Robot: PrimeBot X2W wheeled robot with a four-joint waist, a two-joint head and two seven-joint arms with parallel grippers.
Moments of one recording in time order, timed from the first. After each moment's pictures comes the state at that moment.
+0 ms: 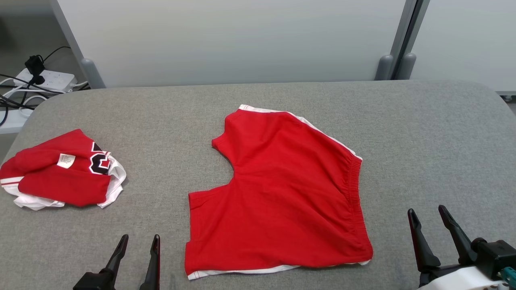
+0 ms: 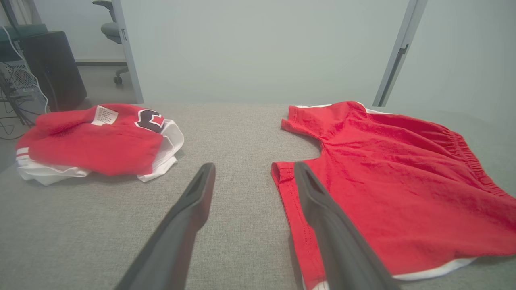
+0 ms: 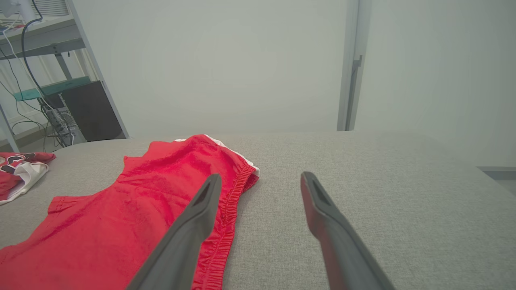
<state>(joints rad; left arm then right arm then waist) 0.12 0.05 0.02 0.21 -0.15 -0.09 -0.25 0.03 -0.16 0.10 0.19 0.29 0.13 -0.25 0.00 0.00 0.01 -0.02</state>
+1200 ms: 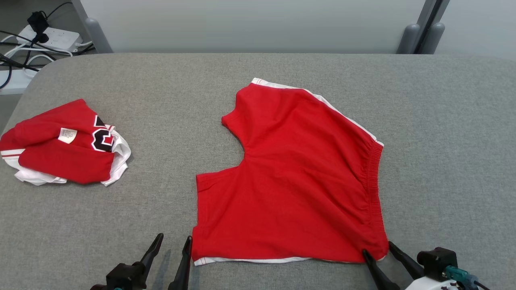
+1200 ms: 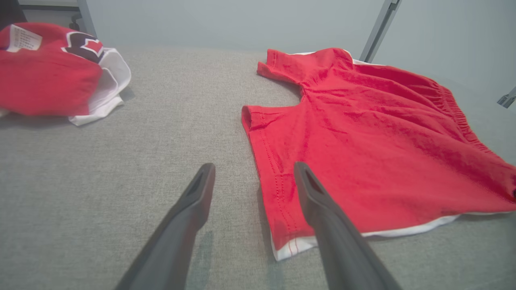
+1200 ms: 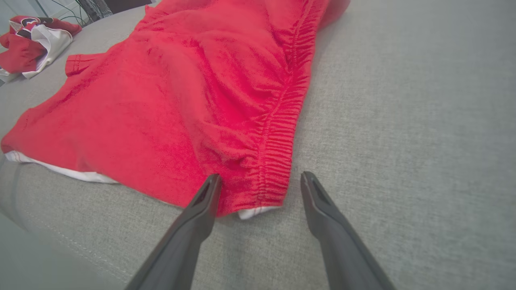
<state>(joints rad) 0.05 0.05 -0.11 0.32 -0.20 -0.12 -0.25 -0.13 -0.29 0.54 0.52 0.57 0.13 -0.25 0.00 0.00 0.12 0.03</state>
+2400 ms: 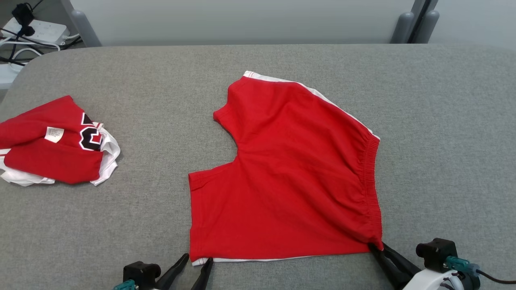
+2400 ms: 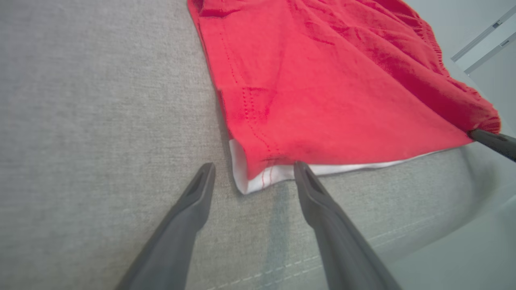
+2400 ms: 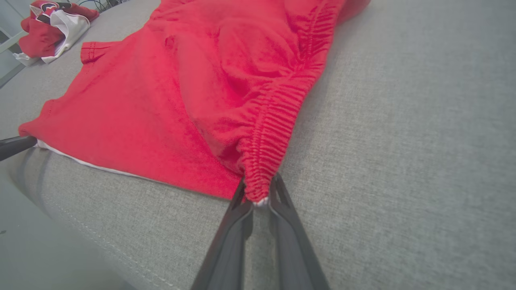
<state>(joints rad) -0.11 0.24 -0.59 0.56 -0.71 -0.12 -0.25 -0.20 -0.39 0.71 0.48 0.69 0.13 -0.25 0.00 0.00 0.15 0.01</state>
